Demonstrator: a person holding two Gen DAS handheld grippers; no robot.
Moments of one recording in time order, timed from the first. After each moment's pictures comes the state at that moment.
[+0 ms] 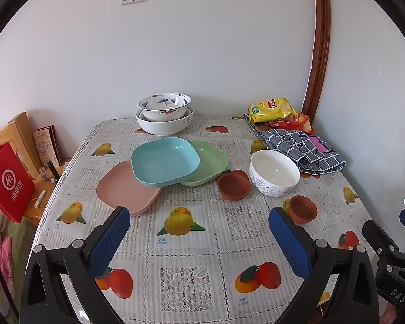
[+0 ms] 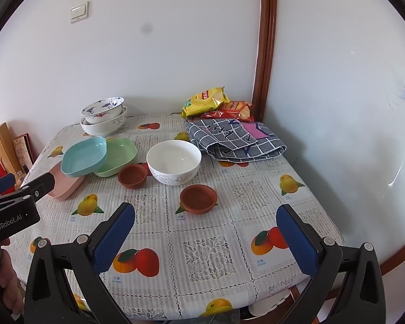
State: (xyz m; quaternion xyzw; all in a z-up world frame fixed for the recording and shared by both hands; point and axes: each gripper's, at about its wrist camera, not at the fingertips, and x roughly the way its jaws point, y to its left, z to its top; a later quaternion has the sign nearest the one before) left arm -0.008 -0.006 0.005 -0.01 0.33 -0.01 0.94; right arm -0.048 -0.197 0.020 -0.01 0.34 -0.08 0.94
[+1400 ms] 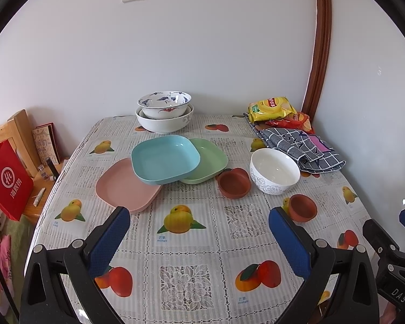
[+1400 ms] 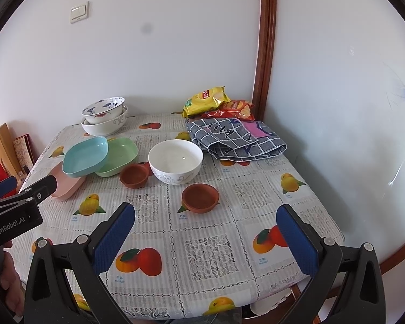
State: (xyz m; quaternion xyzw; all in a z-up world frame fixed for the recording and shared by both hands) left arm -0.009 -0.005 0.003 -0.02 0.34 -0.01 0.94; right arm -0.051 -0.193 0.018 -0.01 0.34 -0.09 0.94
